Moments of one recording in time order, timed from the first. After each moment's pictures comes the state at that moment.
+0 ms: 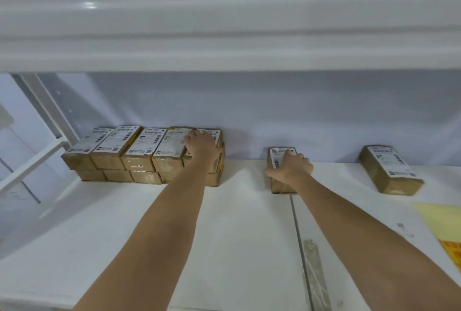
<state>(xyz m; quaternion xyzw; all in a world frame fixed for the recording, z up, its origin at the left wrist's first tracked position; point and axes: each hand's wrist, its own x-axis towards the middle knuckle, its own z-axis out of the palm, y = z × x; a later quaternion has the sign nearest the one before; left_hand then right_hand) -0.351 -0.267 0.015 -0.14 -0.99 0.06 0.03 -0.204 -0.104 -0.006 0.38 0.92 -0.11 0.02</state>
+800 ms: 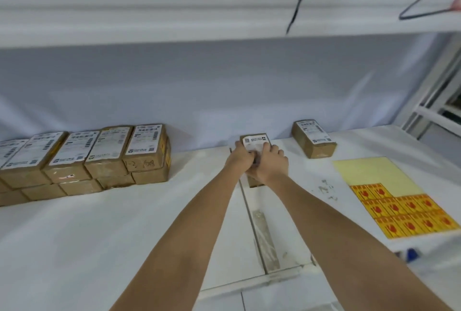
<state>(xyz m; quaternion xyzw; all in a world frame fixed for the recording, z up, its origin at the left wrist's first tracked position) -0.200 -0.124 -0.023 -0.26 -0.85 -0.39 -0.26 -0.113 -0.085 -0.021 0.41 0.90 -0.11 -0.10</state>
